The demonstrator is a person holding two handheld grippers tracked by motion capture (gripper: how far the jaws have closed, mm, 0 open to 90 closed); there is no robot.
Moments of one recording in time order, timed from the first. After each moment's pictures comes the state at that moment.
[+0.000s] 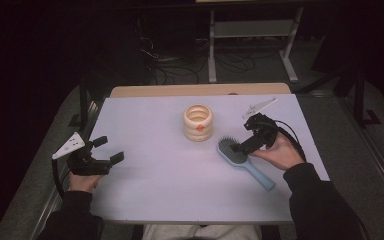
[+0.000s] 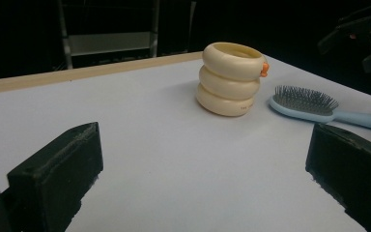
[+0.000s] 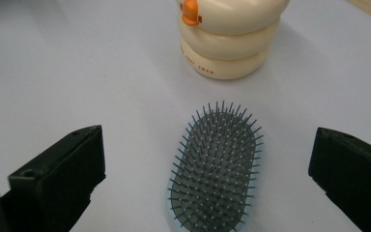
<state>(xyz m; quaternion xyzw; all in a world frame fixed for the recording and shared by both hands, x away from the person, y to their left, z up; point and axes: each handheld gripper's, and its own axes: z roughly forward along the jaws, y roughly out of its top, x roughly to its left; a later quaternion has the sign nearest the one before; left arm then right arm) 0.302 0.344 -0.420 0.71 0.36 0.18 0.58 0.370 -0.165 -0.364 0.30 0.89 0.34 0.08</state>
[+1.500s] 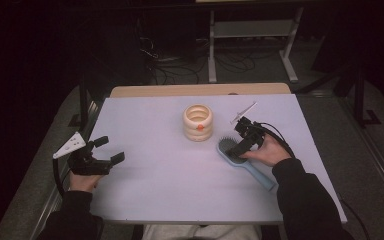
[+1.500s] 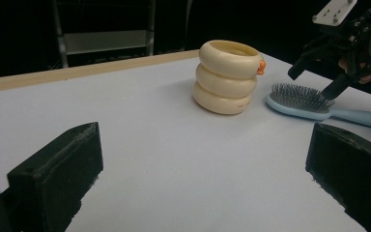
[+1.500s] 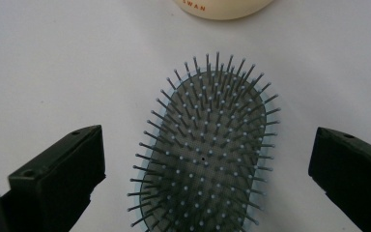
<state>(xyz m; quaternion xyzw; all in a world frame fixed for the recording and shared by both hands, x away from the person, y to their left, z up) 0.303 0.343 -0.421 0.71 0.35 0.17 0.58 0.402 -0.147 -0.412 0.32 0.91 0.25 0.03</state>
